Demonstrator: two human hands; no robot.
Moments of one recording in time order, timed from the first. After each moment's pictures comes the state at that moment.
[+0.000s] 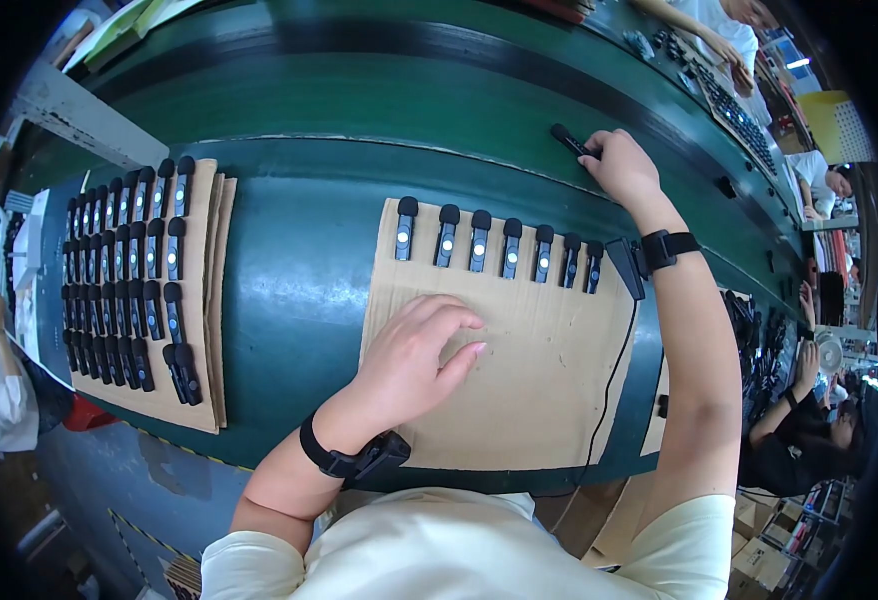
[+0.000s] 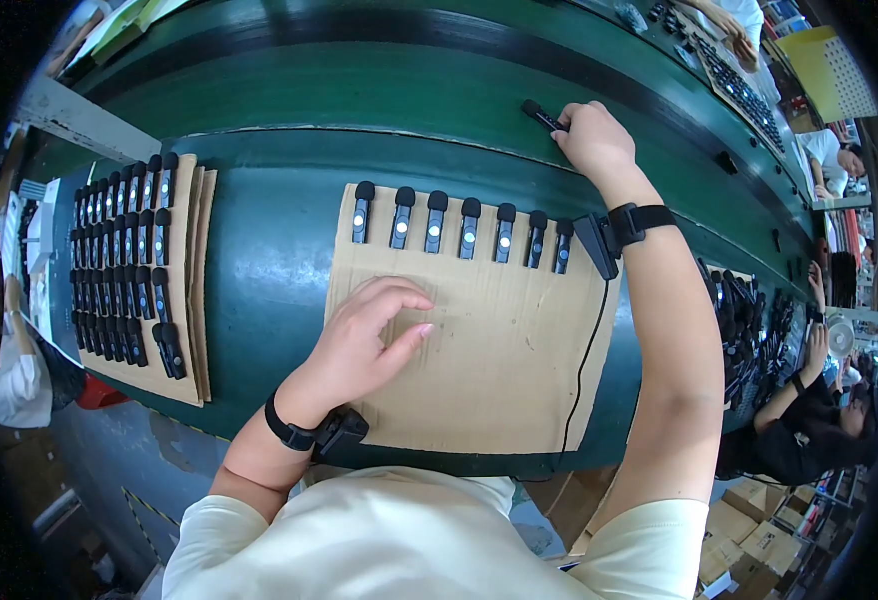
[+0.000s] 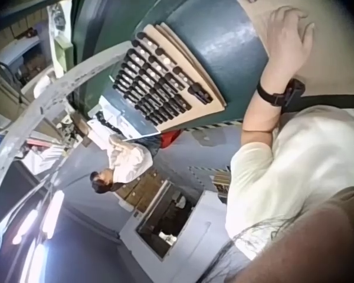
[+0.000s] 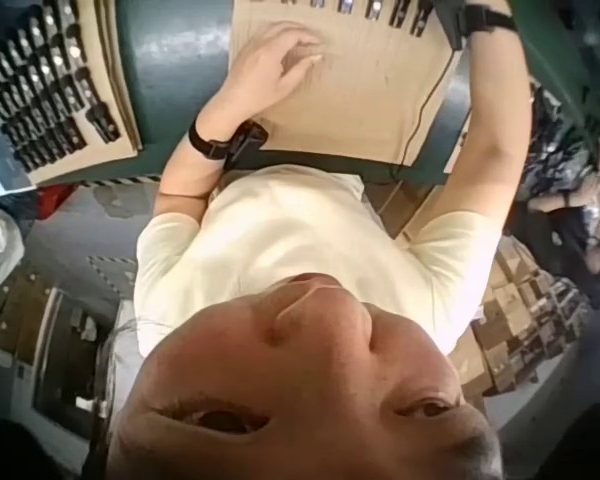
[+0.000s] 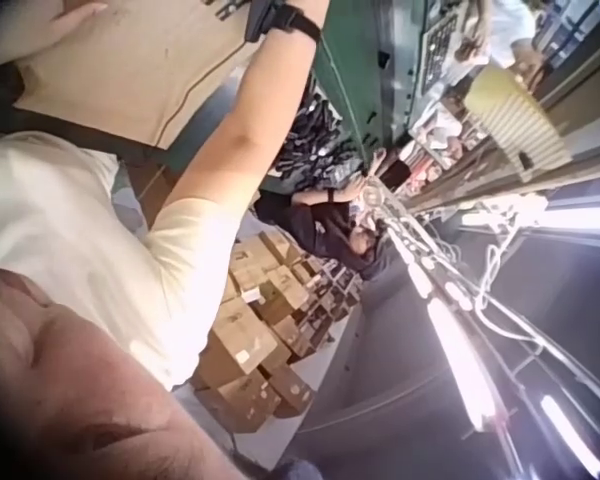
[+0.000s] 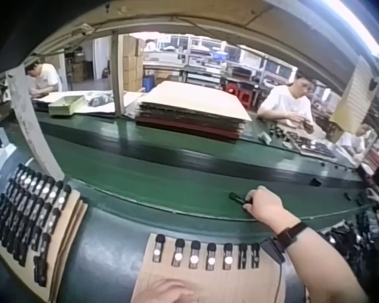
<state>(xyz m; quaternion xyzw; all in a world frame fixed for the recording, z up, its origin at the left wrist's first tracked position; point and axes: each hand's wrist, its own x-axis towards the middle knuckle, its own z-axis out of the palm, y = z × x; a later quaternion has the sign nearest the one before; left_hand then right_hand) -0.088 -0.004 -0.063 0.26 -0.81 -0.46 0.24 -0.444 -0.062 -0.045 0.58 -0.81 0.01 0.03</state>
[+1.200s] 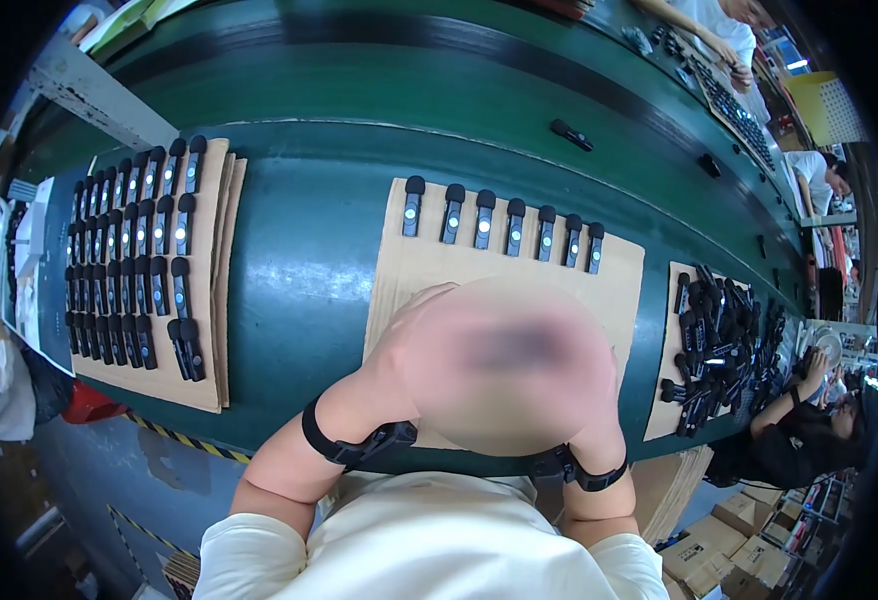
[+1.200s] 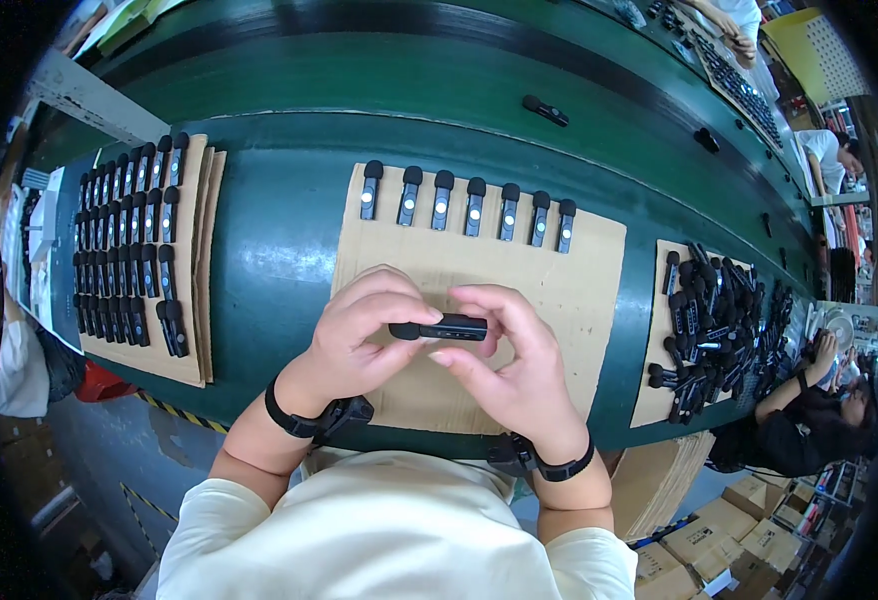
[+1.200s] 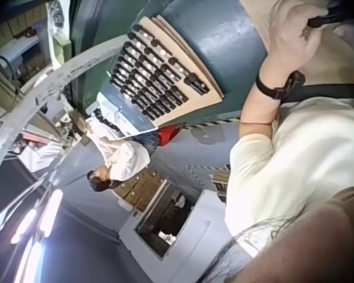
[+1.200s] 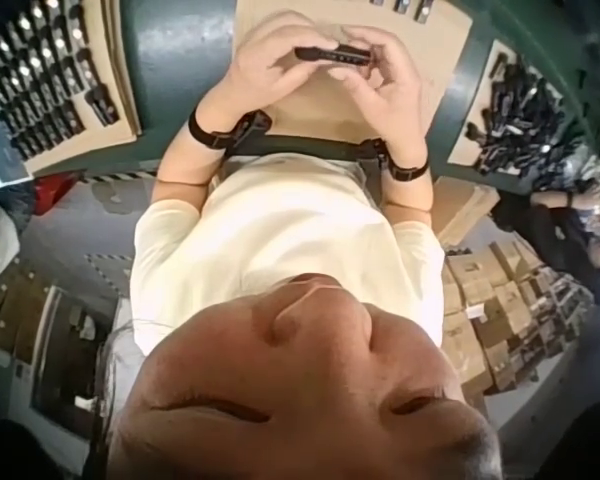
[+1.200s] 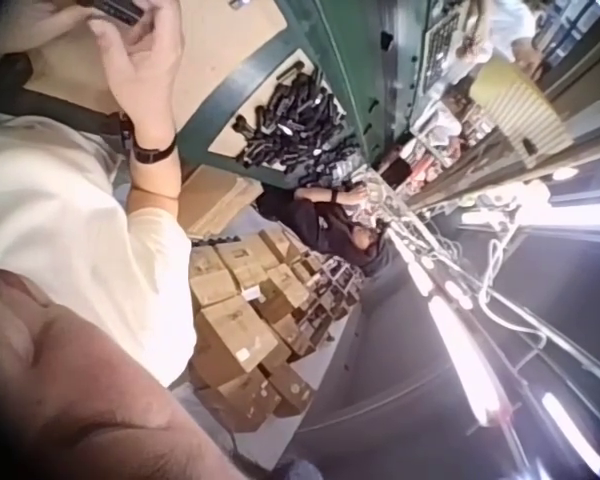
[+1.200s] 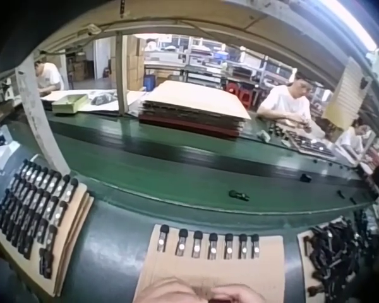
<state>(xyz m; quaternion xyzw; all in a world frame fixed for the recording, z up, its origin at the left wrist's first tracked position) -0.082 0.000 -0.048 0.10 -0.76 -0.48 0.43 -0.232 0.115 0.001 0.46 -0.64 0.52 -0.34</state>
